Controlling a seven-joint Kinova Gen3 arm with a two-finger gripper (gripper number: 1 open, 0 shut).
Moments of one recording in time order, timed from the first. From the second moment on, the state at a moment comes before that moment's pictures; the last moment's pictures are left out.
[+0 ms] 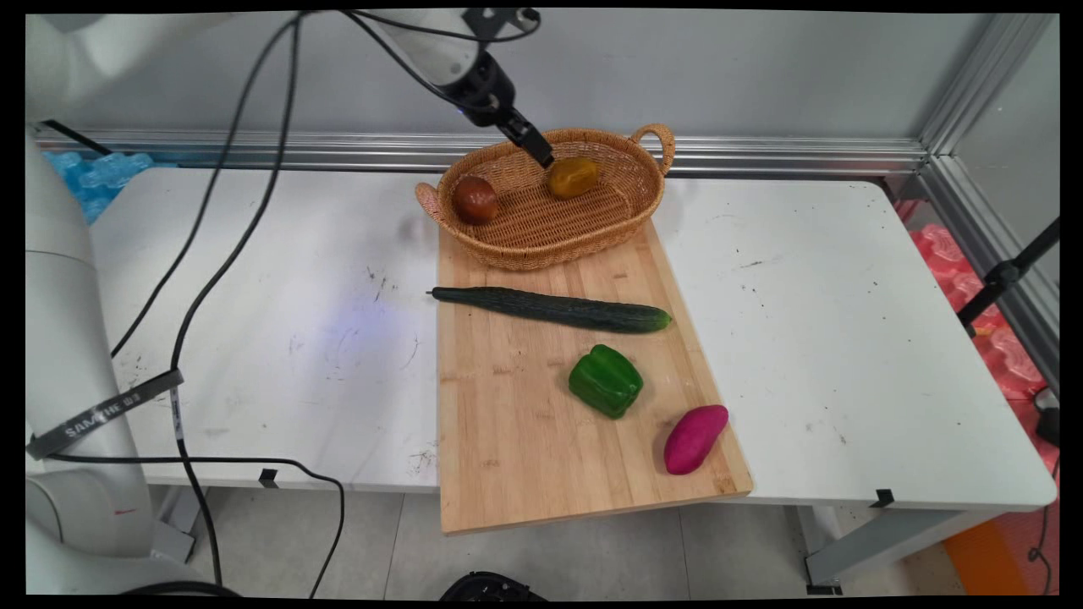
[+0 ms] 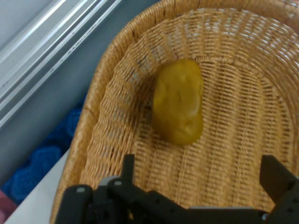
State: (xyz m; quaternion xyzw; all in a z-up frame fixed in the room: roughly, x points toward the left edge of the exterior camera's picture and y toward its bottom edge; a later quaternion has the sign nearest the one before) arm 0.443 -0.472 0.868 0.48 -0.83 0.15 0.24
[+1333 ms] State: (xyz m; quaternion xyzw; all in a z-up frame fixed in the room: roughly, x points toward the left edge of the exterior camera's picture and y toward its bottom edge) arm 0.402 -0.550 0.782 0.47 -0.84 0.13 0.24
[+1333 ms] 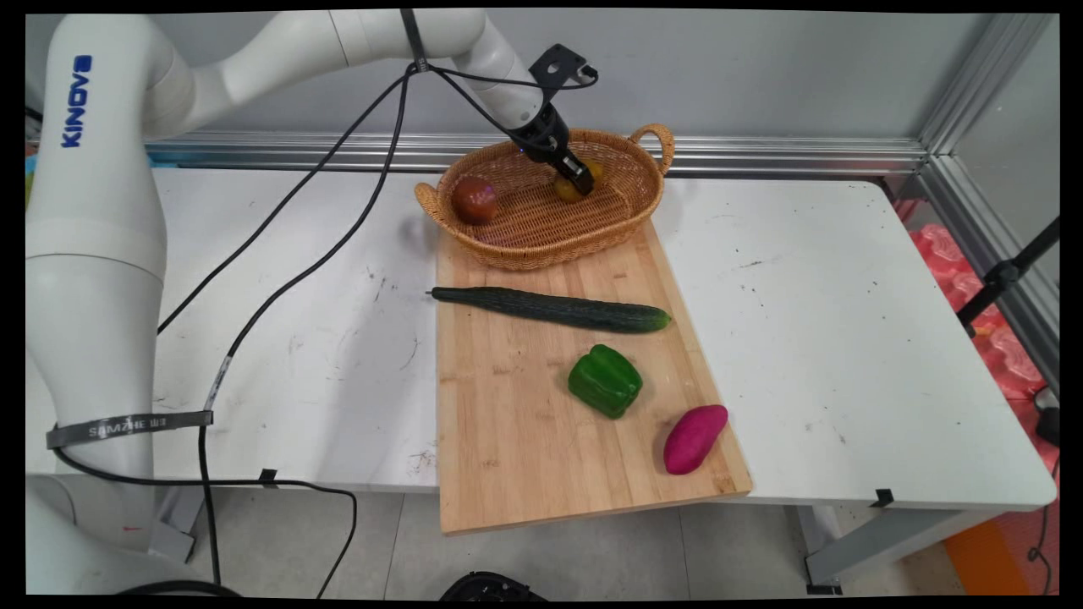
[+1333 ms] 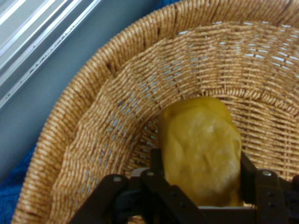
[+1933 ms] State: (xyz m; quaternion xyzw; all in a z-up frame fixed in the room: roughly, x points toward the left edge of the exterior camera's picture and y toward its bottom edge) arm 0.414 -0.516 0.839 0.44 -0.85 0.14 0.25
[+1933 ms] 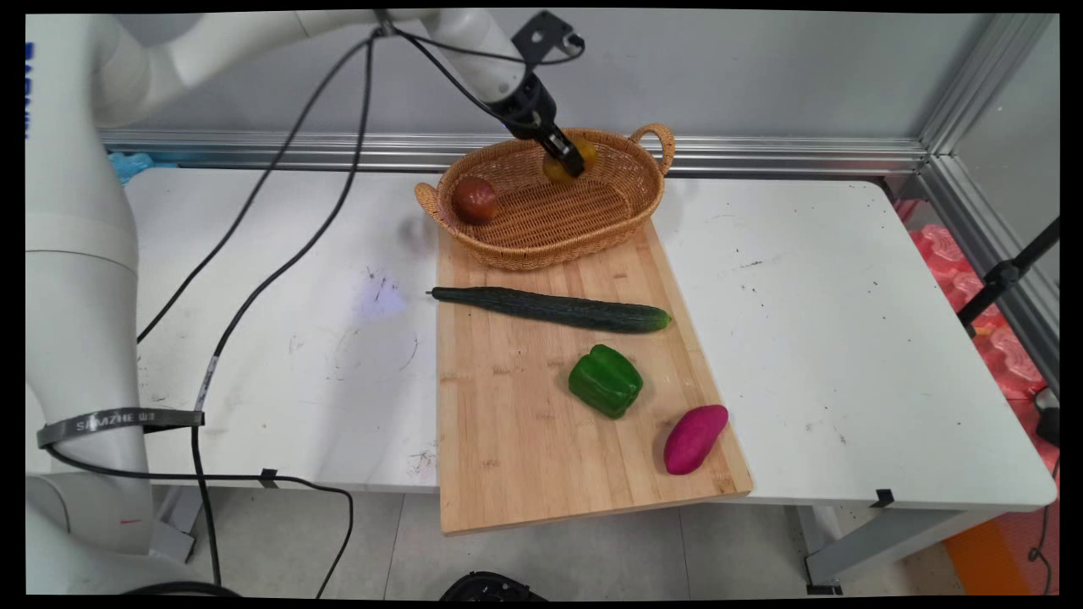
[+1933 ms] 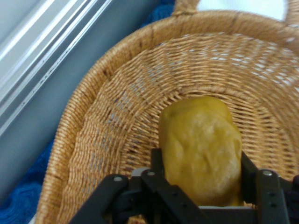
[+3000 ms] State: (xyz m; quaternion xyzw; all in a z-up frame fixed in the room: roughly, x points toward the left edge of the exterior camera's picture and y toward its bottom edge) arm 0.421 -0.377 0.932 0.17 -0.95 0.05 0.27
